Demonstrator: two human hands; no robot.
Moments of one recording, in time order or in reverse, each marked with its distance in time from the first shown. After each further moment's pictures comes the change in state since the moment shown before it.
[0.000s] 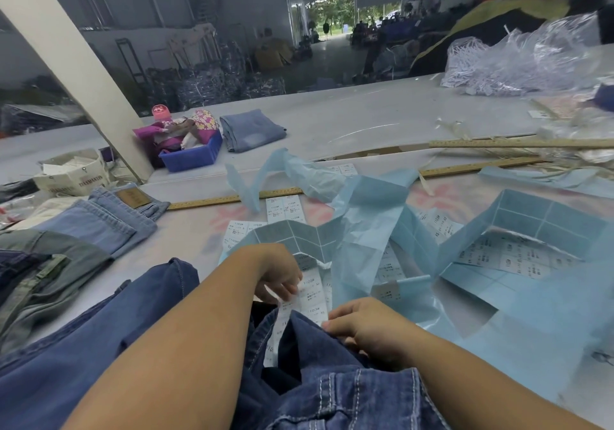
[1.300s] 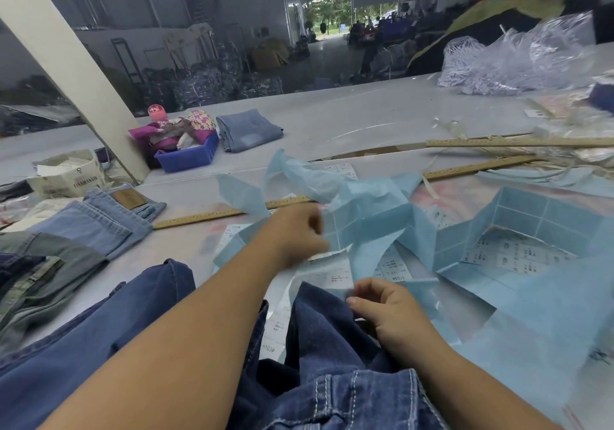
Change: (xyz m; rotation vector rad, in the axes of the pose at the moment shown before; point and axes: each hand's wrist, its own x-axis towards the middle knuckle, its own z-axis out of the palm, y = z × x) left_hand -0.011 0.032 0.003 0.191 0.524 0.614; right_hand -0.012 0.006 -0.013 0.117 0.249 -0.388
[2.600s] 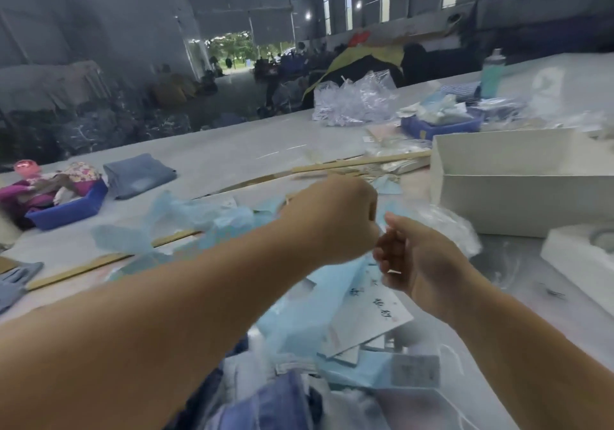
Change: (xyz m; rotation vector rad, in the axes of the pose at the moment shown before) left_hand -0.119 0.315 0.018 0.299 -0.040 0.548; right_hand -0.182 -0.130 -0.193 0.232 0.306 -0.016
